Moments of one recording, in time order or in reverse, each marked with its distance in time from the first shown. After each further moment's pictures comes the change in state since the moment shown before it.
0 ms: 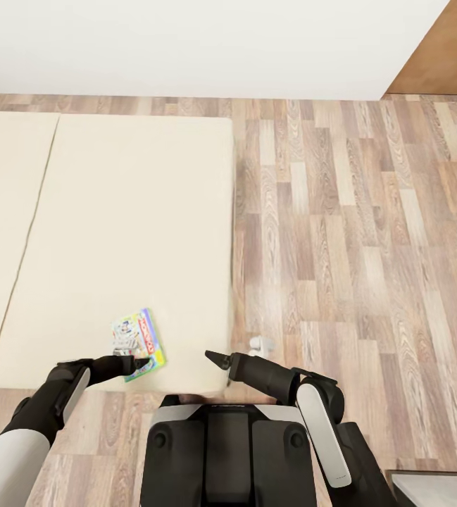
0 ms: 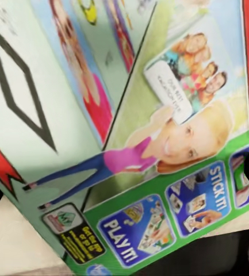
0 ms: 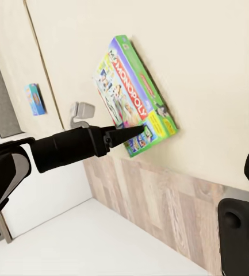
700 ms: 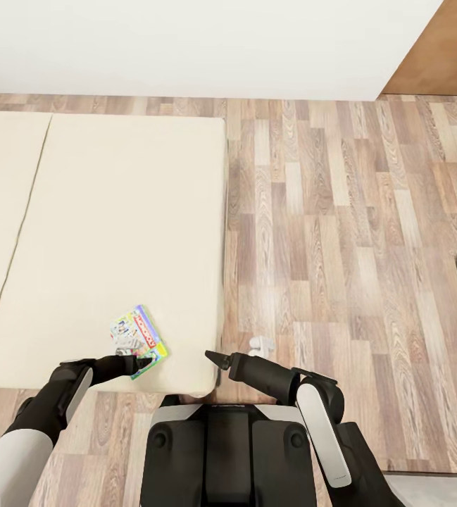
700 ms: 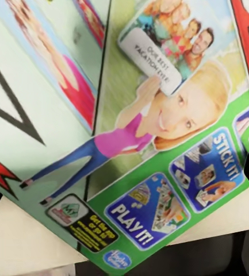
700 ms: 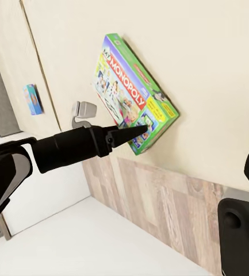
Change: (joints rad) left arm 0.000 -0.013 0.002 -0.001 0.001 0.001 0.000; right arm 0.000 0.000 0.000 0.000 0.000 0.000 0.000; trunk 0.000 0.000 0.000
